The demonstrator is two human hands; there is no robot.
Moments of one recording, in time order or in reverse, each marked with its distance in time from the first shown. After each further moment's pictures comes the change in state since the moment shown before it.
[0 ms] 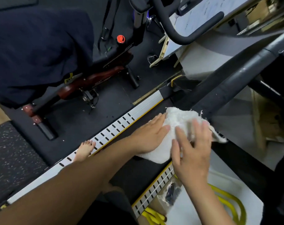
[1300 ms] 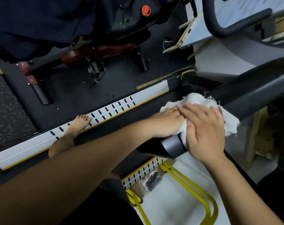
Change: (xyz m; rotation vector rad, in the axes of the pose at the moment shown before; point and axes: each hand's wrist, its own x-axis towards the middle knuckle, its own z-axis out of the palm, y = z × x) left_hand 0.027 0.003 -0.011 -0.104 -0.069 -0.034; right_hand 0.079 0.007 0.001 -0.187 -0.393 -0.274
